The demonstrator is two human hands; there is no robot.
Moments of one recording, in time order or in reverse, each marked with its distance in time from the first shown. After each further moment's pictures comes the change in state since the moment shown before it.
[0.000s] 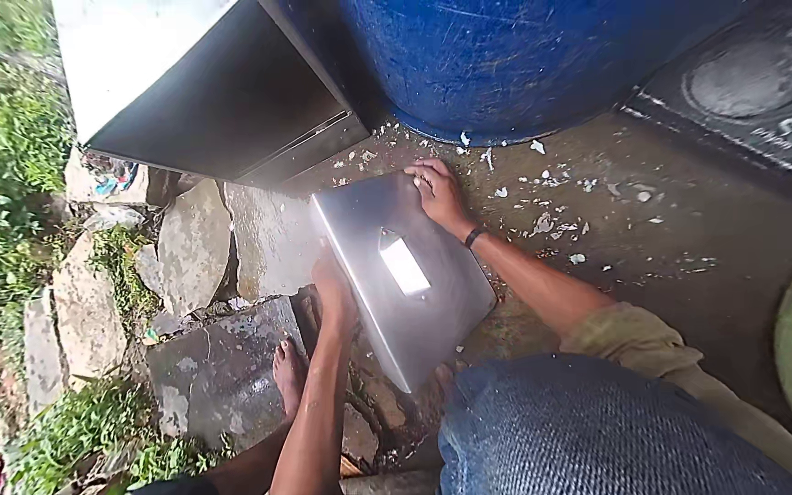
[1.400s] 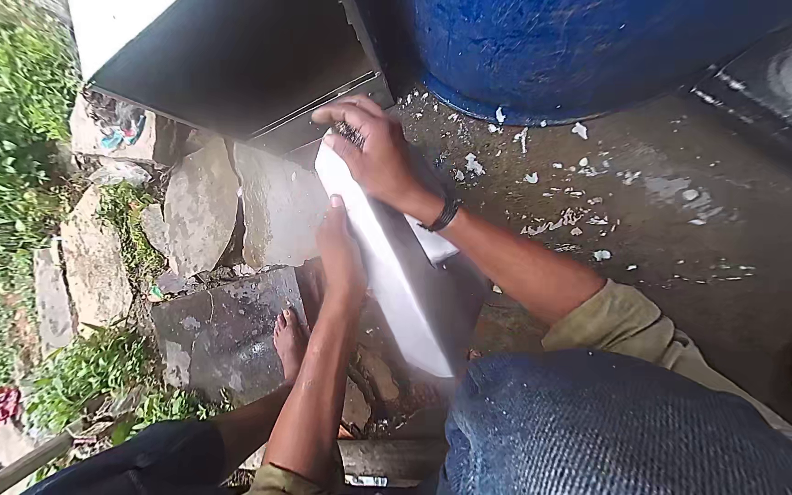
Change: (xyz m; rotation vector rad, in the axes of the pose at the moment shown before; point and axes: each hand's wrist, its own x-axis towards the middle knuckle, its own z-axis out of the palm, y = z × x) left_hand -0.024 0.051 0.008 -0.088 -0.082 0.040; right_hand 0.041 -0.206 0.020 0.356 -0.060 -0.277
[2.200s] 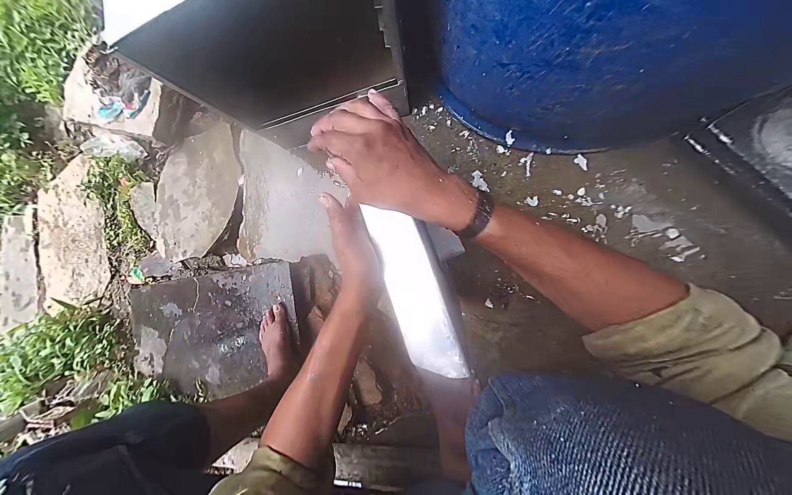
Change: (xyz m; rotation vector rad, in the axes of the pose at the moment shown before) left_hand -0.012 0.016 0.013 -0.299 -0.177 0.092; right_hand 0.021 -0.043 -0.013 -0.481 -0.484 -0.241
